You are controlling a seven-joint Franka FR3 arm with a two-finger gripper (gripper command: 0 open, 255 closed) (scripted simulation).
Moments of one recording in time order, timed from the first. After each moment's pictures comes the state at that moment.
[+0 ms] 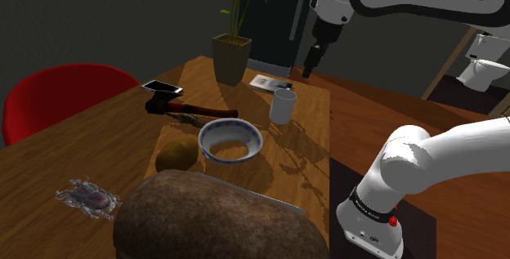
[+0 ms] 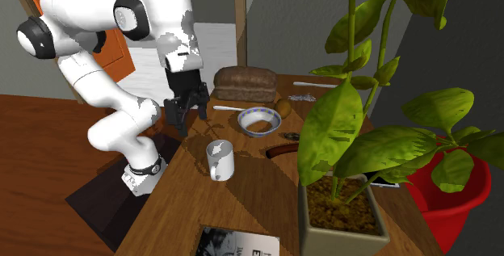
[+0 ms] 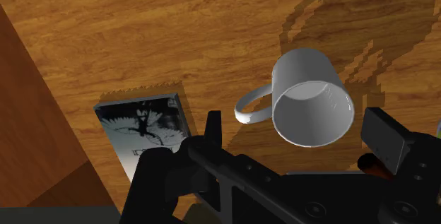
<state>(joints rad) 0.00 -0.77 0.06 -2.33 -0.08 1.69 -0.15</state>
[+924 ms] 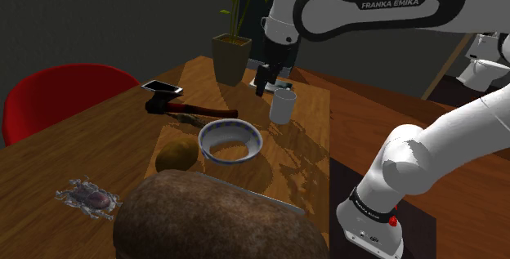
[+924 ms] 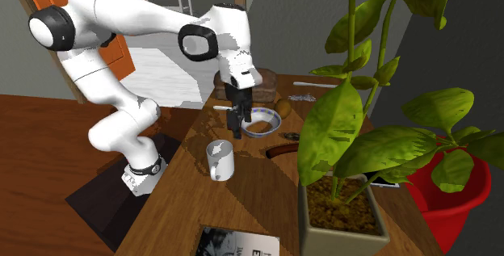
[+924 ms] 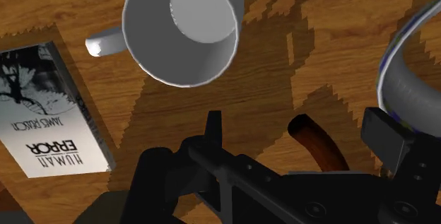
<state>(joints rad) 0.06 -0.48 0.22 -2.27 0.01 1.91 0.04</state>
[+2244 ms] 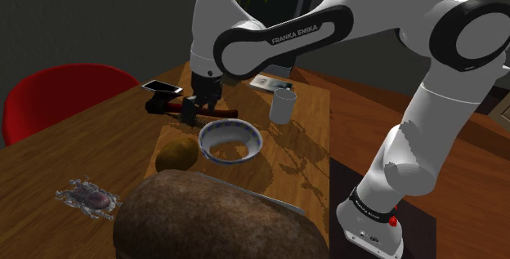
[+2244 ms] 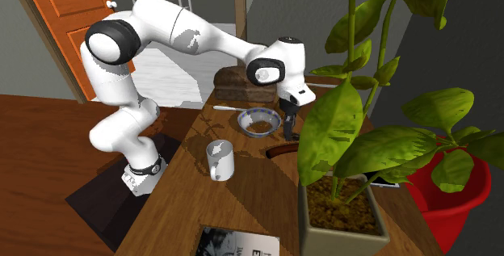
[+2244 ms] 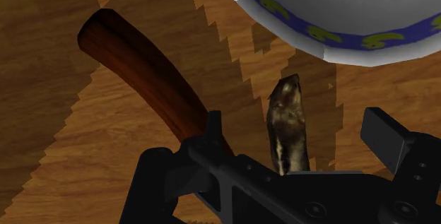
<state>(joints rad) 0.12 0.07 0.40 -1.97 -0.07 2.14 0.33</state>
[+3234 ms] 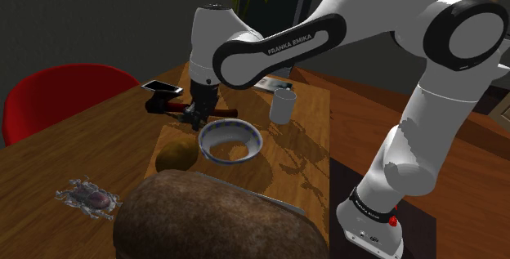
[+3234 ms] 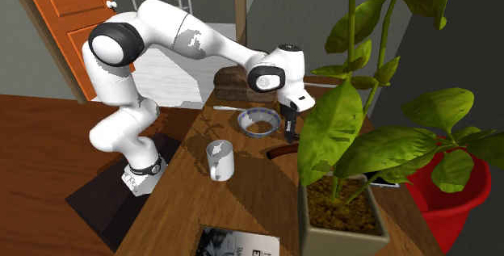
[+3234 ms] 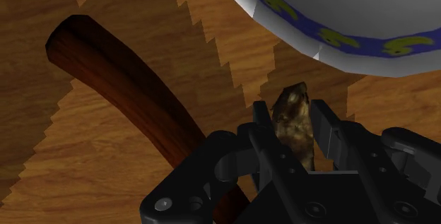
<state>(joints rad) 0.12 0.10 0.40 -2.00 -0.09 2.20 0.34</state>
